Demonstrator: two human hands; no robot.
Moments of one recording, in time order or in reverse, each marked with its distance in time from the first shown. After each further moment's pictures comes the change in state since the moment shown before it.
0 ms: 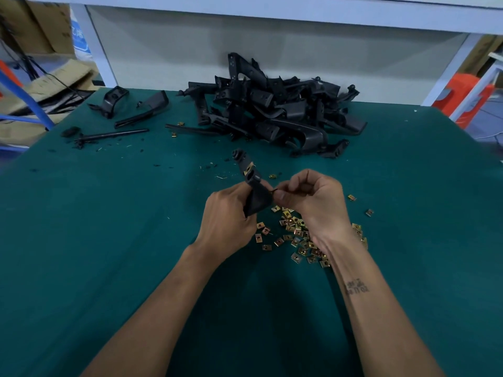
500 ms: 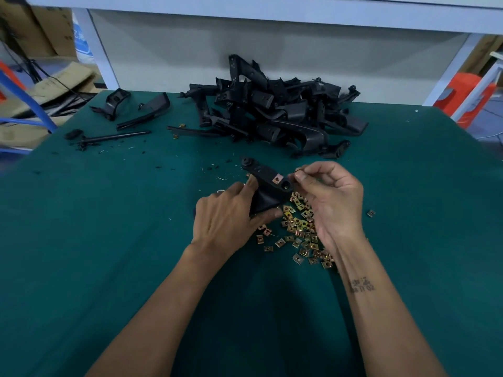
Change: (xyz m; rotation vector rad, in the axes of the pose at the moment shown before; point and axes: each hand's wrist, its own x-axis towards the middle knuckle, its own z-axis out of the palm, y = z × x) left_hand 0.004 0.011 -0.008 0.721 -0.124 -0.035; right_hand 0.000 -0.008 -0.005 0.279 0.158 -0.117
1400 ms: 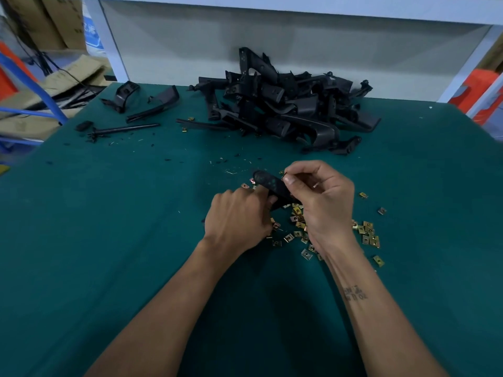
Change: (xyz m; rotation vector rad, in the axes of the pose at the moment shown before) left_hand -0.004 0.007 -0.002 -0.122 0.071 0.037; right_hand -0.014 0.016 0.019 -0.254 -0.126 -0.168
